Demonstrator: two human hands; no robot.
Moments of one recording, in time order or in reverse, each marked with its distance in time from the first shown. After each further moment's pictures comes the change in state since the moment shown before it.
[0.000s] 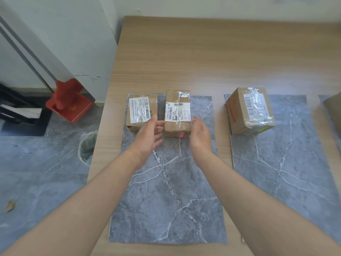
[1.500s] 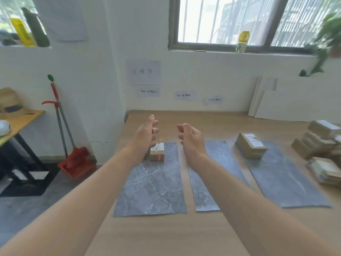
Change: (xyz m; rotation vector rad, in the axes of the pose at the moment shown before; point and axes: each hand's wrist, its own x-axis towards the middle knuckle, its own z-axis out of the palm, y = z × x) left_hand -0.402 0.060 0.062 0.056 0.035 0.509; right_hand -0.383 -0.076 -0.185 0.097 -0.041 -0.596
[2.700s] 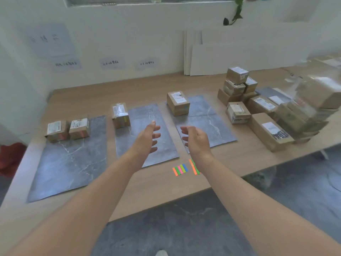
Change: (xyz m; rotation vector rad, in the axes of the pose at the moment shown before) left_hand -0.137 -0.105 0.365 0.119 -0.307 -0.167; right_hand -0.077 0.122 -0.401 -0.005 0.251 0.212
